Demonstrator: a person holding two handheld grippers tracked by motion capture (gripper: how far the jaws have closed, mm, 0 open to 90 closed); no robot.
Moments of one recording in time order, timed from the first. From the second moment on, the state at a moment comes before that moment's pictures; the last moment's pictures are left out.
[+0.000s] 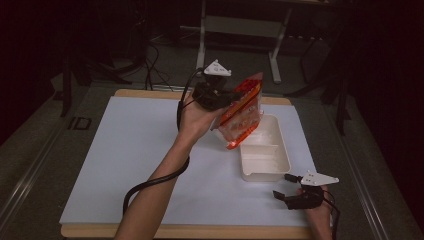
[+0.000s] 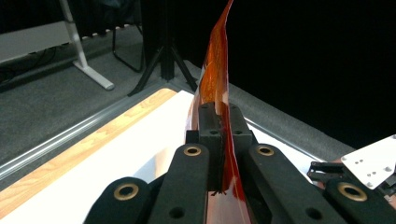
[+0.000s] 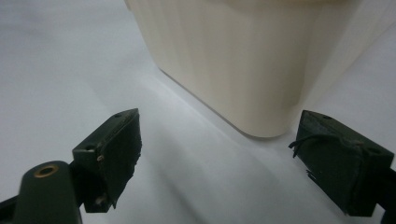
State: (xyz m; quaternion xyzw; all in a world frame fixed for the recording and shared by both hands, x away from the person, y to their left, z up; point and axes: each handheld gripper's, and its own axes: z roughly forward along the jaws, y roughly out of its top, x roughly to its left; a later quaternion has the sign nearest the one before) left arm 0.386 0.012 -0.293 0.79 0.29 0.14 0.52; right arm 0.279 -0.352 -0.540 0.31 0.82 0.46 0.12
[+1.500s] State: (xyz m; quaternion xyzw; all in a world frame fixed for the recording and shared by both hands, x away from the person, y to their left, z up) left arm 0.417 -0.019 -0.290 0.78 0.30 0.13 0.53; right arm 0.279 -0.352 -0.540 0.31 0.82 0.46 0.12
